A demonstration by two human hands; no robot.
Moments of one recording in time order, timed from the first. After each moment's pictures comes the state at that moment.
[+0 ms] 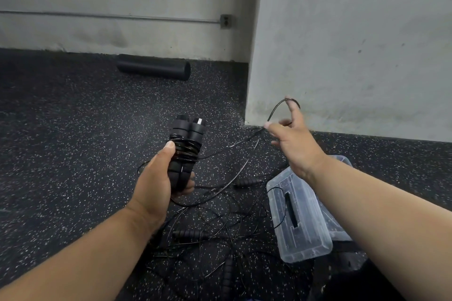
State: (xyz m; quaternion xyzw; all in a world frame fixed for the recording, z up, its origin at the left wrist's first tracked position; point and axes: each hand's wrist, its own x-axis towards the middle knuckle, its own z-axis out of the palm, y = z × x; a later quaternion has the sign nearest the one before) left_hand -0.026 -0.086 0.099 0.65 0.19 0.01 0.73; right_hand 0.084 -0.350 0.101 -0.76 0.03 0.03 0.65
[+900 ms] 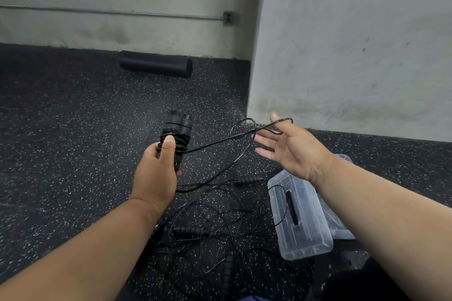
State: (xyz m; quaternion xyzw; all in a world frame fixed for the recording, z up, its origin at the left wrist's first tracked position) left_hand -0.010 -0.073 0.085 0.75 0.22 0.08 0.62; right_hand 0.079 -0.343 0.107 -0.54 0.09 0.23 0.80
